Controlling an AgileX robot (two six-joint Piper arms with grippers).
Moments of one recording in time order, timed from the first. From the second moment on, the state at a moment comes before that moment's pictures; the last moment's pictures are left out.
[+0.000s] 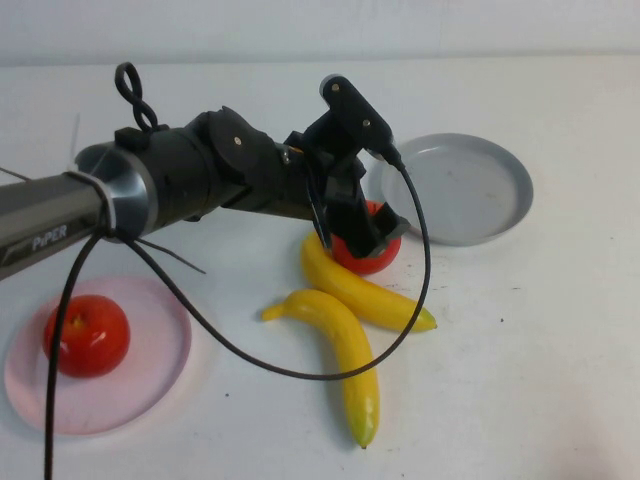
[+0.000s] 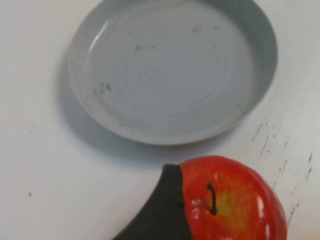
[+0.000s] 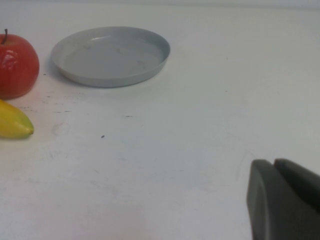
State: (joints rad) right arm -0.01 -0.01 0.02 0.38 0.36 -0.37; left arm -0.58 1.89 -1.38 -0.83 0.39 1.25
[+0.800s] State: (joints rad) right arm -0.01 -0.01 0.02 0.38 0.36 -0.37; left arm -0.53 1.99 -1.45 -0.79 0.47 1.06
